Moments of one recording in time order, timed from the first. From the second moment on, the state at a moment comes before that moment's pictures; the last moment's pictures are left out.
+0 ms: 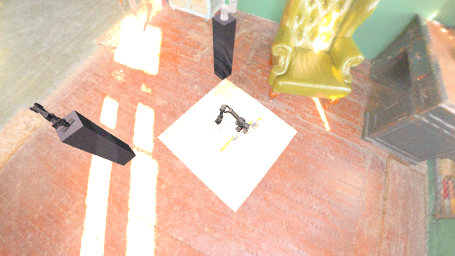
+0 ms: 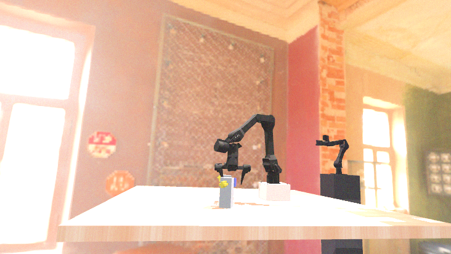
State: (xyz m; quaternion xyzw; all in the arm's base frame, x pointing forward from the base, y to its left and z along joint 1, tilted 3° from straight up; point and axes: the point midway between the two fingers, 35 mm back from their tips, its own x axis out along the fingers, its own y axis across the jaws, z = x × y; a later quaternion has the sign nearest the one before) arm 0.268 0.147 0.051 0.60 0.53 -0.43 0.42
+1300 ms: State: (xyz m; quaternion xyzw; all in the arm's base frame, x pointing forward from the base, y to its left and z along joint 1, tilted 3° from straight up) arm 0.271 0.153 0.119 0.34 0.66 -0.21 0.64
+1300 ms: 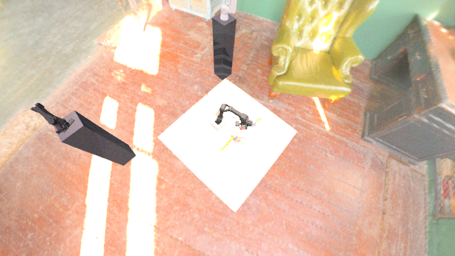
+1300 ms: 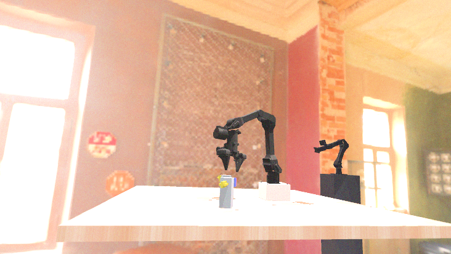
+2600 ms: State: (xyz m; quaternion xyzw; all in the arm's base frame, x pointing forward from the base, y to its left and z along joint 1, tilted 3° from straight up) arm 0.257 0.091 0.161 0.00 0.69 0.03 0.73
